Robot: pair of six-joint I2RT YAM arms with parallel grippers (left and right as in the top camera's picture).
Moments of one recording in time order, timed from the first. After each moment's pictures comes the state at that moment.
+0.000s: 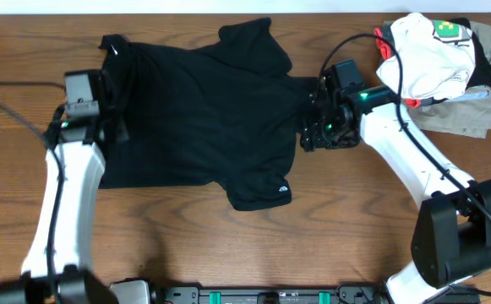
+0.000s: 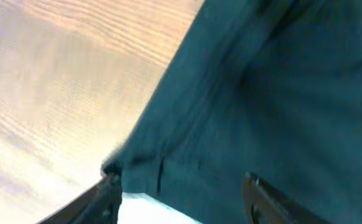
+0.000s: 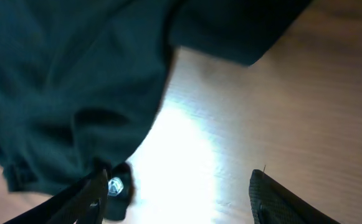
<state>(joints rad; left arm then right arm) 0.13 1.43 1.14 -0.79 -0.30 -0.19 0.33 1.77 1.32 -0.90 -0.18 0.20</state>
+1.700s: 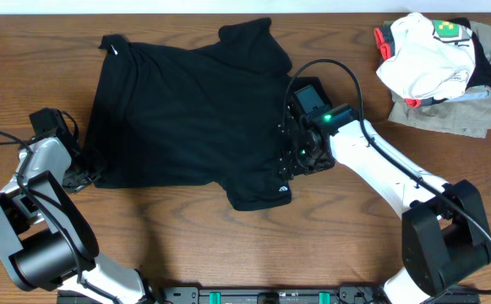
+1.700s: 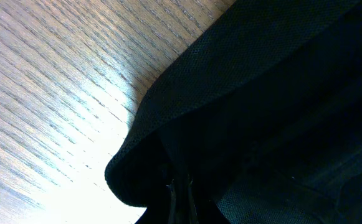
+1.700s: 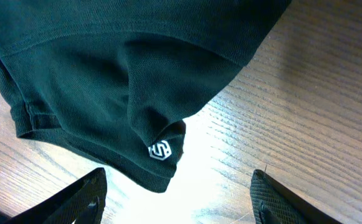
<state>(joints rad) 0.48 1.81 1.03 -0.64 -0.02 -0.22 0.50 1.77 1.24 -0.92 -0.21 0.20</state>
